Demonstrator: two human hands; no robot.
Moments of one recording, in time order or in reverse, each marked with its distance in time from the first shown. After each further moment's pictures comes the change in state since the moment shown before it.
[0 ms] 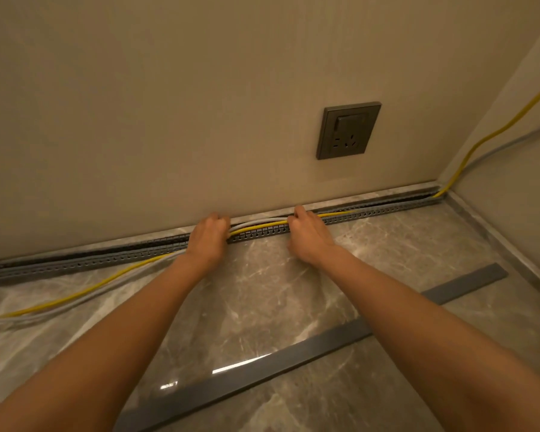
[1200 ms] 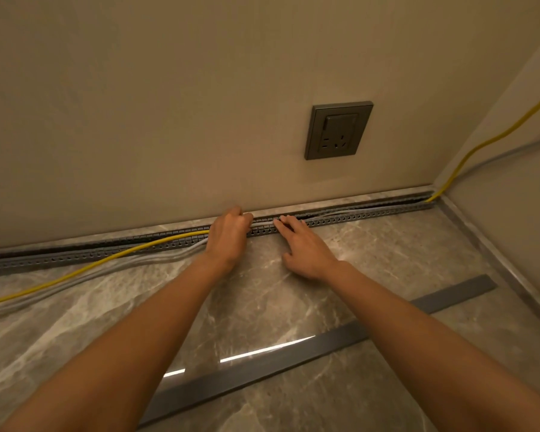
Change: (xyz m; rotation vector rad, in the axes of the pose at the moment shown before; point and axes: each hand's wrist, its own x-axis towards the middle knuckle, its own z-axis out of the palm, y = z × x) left_hand 0.013 0.058 0.011 -0.117 0.151 0.100; right_hand -0.006 0.036 0.015 0.129 -0.148 -0.162
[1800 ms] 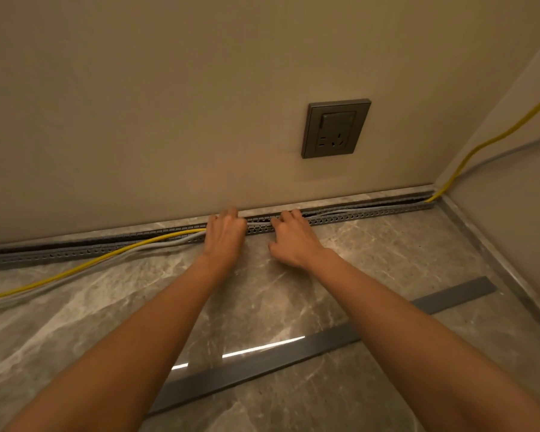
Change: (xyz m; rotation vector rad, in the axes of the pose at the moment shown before) left_hand -0.007 0.017 -0.009 0.198 -0.095 -0.081; right_hand 0.014 -0.014 -0.013 -0.090 0.018 0.084
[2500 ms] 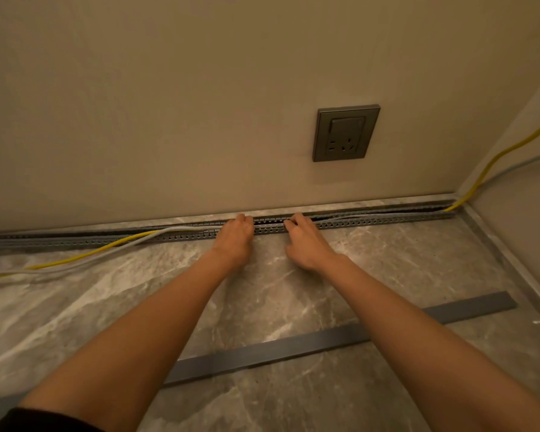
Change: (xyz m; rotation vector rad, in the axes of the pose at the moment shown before) left_hand -0.011 0.002 0.001 -0.038 -0.137 -0.068; right_hand -0.008 0.013 0.004 0.167 -0.010 -0.068
